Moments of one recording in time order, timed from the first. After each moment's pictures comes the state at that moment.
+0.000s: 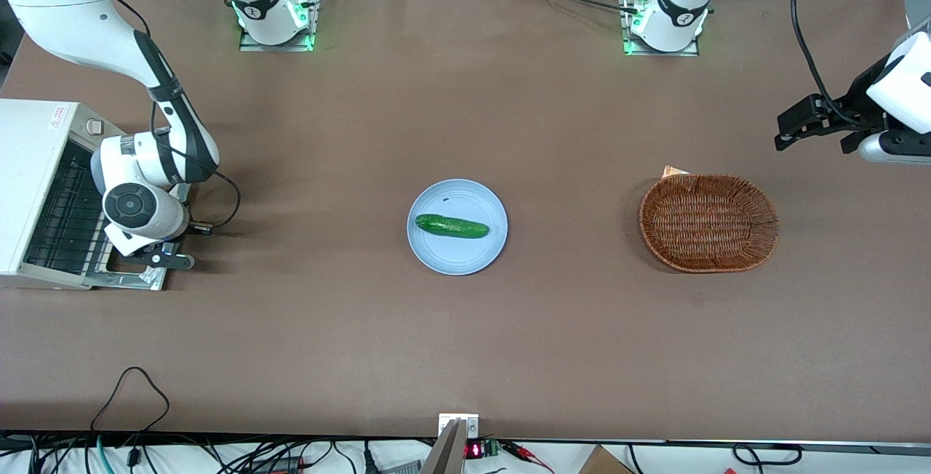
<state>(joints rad) -0.14 0.59 0.08 -1.89 -0.53 2.27 0.42</state>
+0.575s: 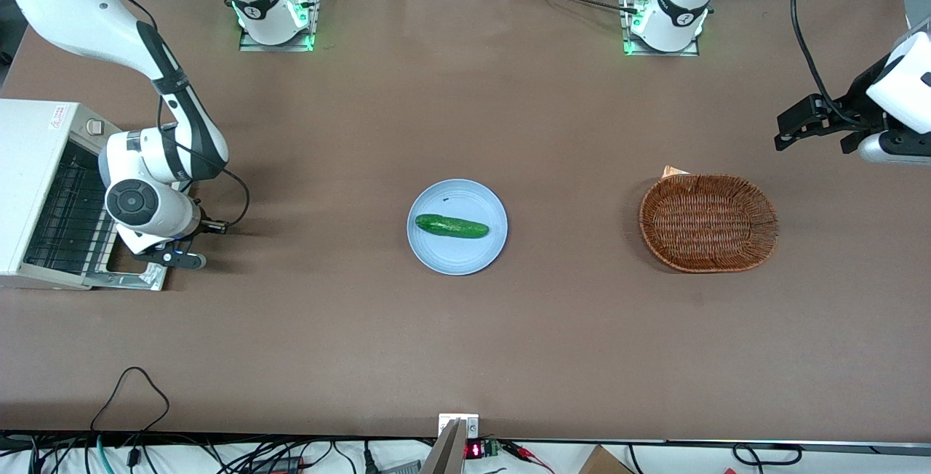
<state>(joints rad) -0.14 0.54 0.15 -1.90 -0.41 2.25 0.42</state>
